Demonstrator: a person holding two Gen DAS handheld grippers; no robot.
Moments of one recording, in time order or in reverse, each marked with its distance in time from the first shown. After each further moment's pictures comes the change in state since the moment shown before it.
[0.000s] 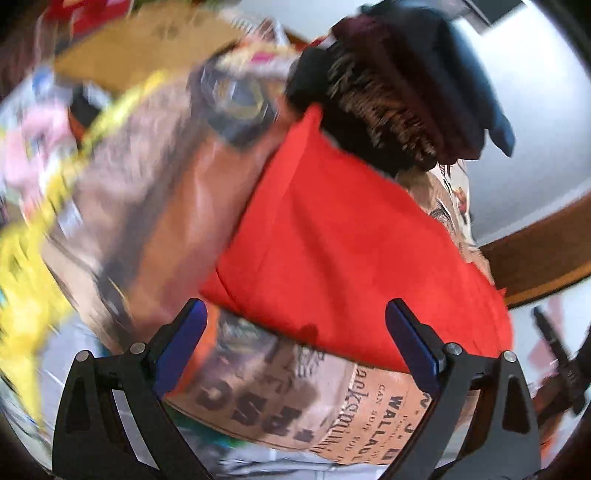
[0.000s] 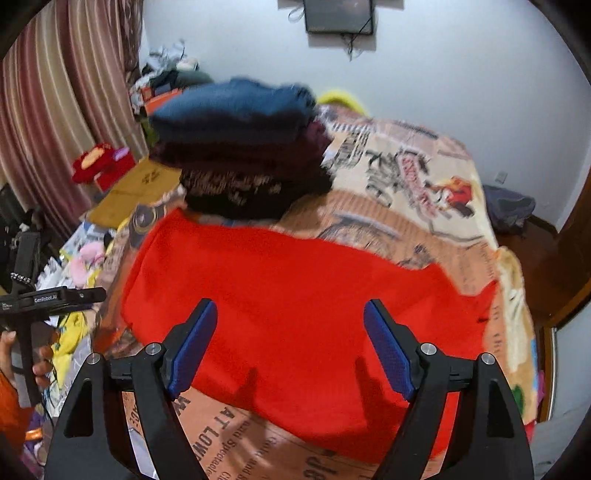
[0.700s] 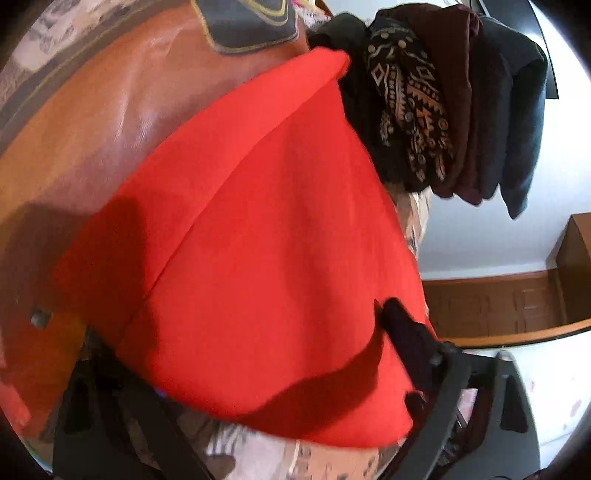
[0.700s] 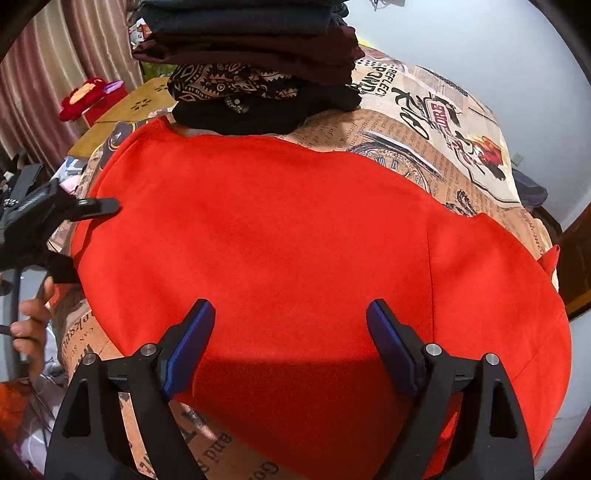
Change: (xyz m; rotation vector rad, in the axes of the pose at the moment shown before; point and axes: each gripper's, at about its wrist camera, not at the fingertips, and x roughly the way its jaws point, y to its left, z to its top) left arm 0.092 0.006 0.009 -0.266 0.027 -0.276; right arm 0.077 0.012 -0.039 -0.085 0.189 -0.032
